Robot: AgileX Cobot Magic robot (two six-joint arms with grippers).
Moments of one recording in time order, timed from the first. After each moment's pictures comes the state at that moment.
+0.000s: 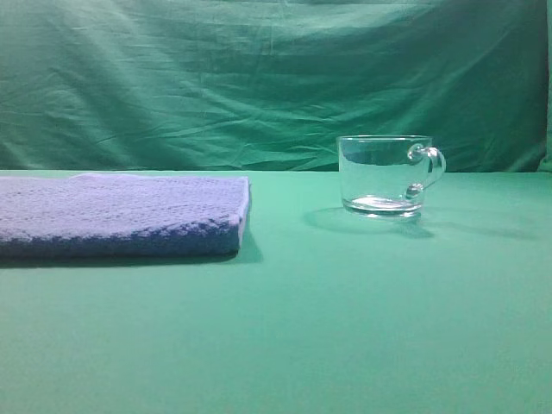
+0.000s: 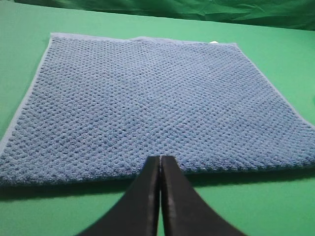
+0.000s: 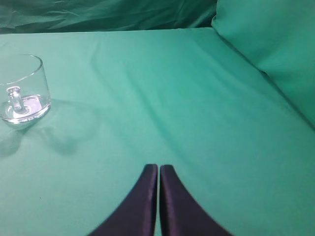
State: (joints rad) left arm -0.04 -0.02 0.02 -0.19 0.36 0.08; right arm 0.00 -0.01 0.03 -0.06 0.39 0.07
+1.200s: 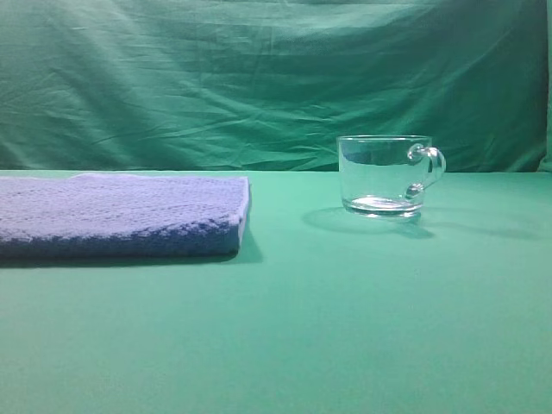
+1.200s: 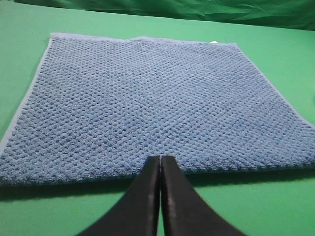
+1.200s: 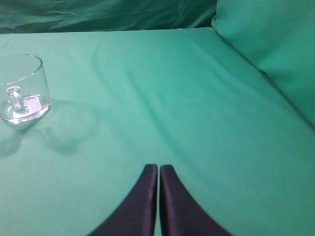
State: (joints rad) left arm -0.04 -0.02 0.02 -0.19 0.36 0.08; right arm 0.00 -0.01 0.03 -0.10 0.22 0.04
